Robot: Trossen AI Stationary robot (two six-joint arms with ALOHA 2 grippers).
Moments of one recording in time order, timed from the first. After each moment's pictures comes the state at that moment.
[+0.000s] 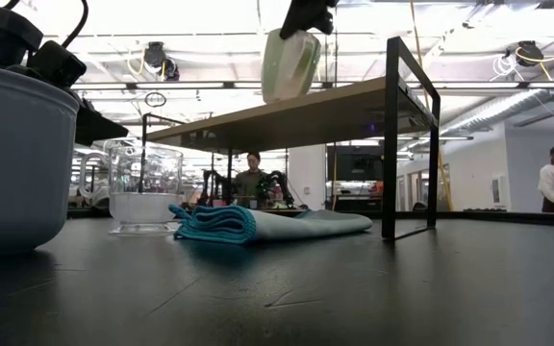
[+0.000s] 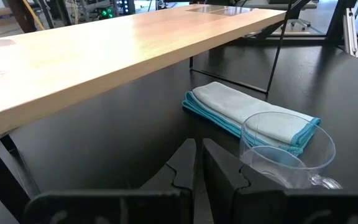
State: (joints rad) left arm 0.13 0.25 0.01 0.01 0.03 0.03; right arm -0.15 1.80 1.99 -1.10 0.00 0.05
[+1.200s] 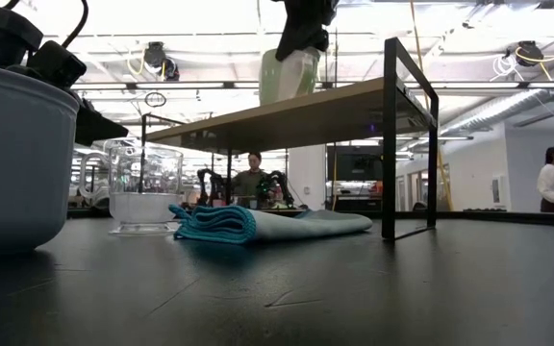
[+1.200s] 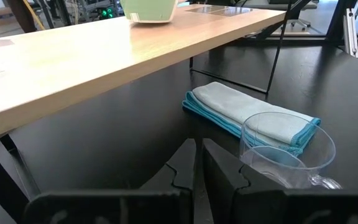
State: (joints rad) left arm 0.13 0.25 0.01 0.01 0.03 0.03; right arm -0.13 1.83 1.89 -1.05 -0.01 0.05
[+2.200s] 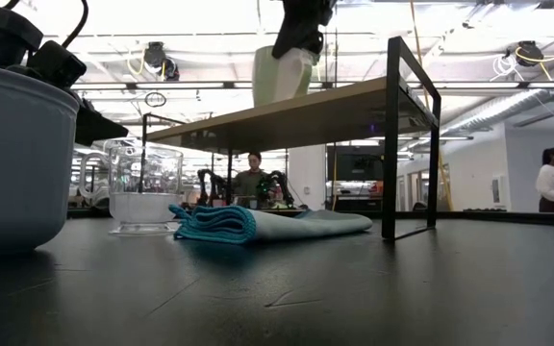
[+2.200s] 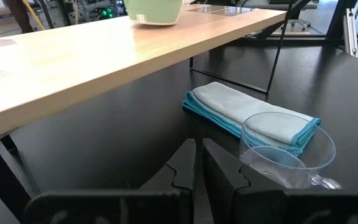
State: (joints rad) left arm 0.13 0.25 0.01 0.01 0.02 0.03; right arm -0.13 1.83 1.88 -1.03 -0.10 0.01
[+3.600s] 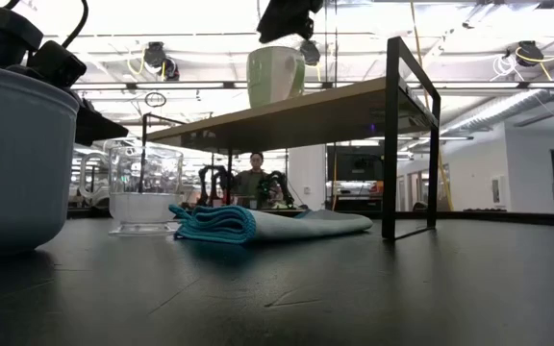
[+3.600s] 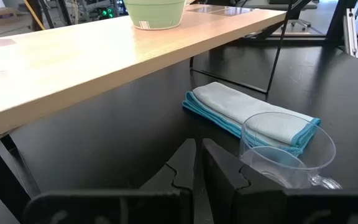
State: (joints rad) left arm 0.13 0.25 0.01 0.01 0.02 0.03; right arm -0.13 1.79 1.88 -0.89 -0.08 -0.04
